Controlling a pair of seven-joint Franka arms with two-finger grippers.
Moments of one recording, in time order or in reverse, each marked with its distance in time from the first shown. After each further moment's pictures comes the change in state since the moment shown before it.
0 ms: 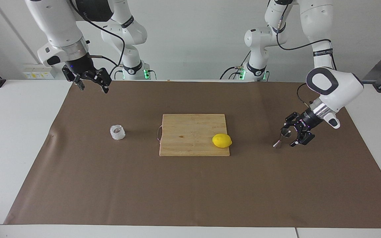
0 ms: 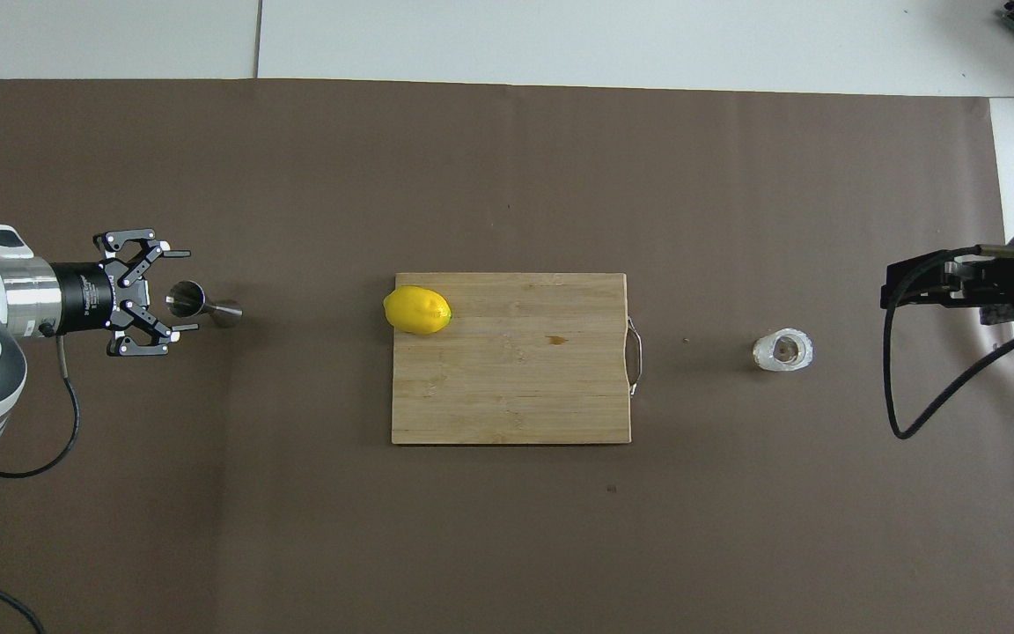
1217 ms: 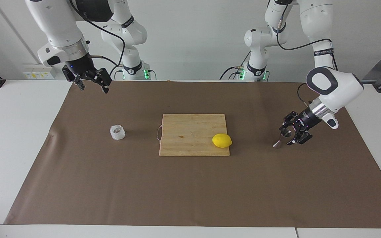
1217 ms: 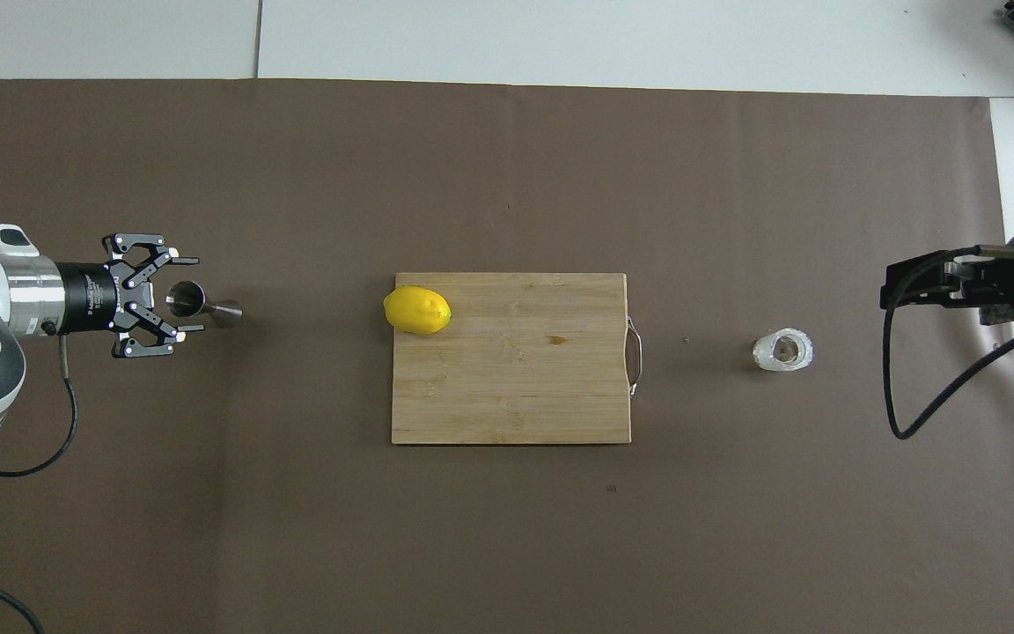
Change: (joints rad) left arm -0.004 0.000 0.001 0.020 0.043 -0.054 -0.050; right arm 0.000 0.000 0.000 -0.001 0.000 0.000 0.000
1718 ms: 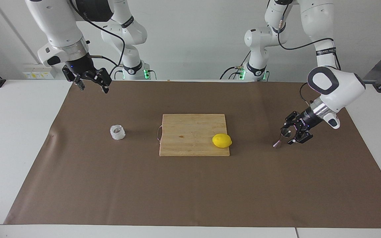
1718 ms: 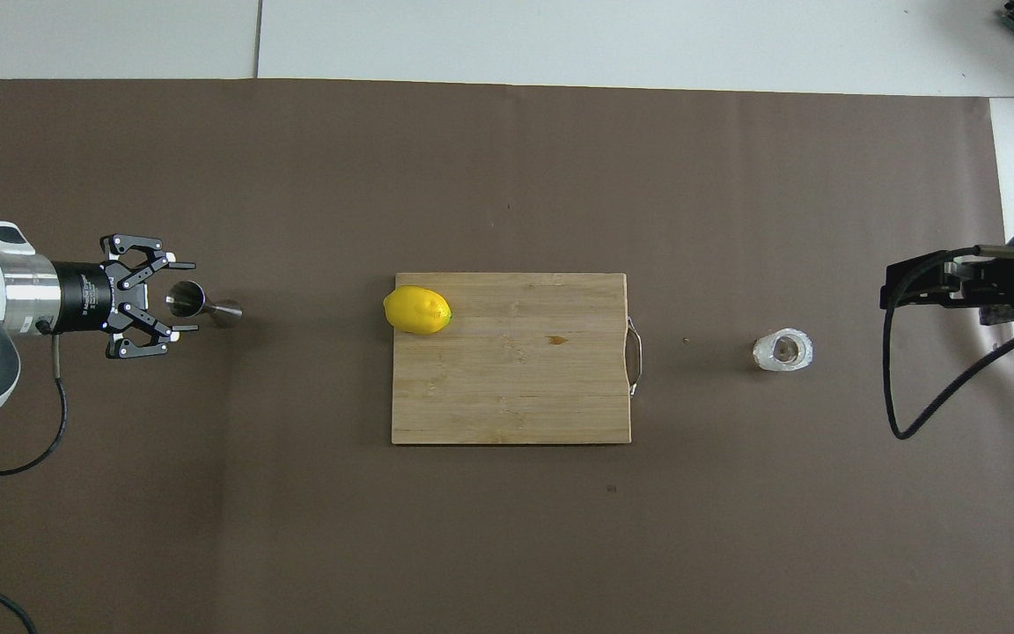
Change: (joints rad) left arm 0.001 0.000 0.004 0.005 0.037 -0.008 -0.008; right arm 0.000 0.000 0.000 0.000 0.000 0.000 0.000
